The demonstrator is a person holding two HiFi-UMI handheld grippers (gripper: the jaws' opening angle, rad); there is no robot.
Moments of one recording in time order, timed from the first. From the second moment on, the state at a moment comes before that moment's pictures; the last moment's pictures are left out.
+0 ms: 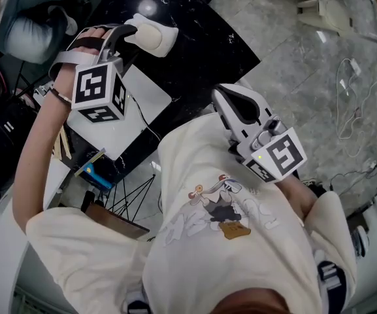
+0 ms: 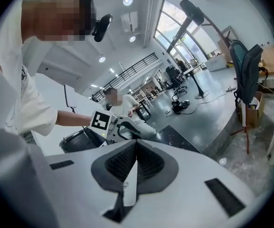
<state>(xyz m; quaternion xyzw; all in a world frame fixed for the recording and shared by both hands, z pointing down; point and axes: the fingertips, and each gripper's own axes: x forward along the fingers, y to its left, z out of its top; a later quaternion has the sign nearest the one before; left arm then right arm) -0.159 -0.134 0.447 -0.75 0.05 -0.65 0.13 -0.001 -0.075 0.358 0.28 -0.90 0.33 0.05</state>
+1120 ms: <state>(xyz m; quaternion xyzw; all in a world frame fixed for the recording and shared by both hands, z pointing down) -0.134 0.058 0.285 -0.52 0.83 -0.02 -0.20 -0.080 -0.126 0.269 0.08 -0.99 0.14 0.07</state>
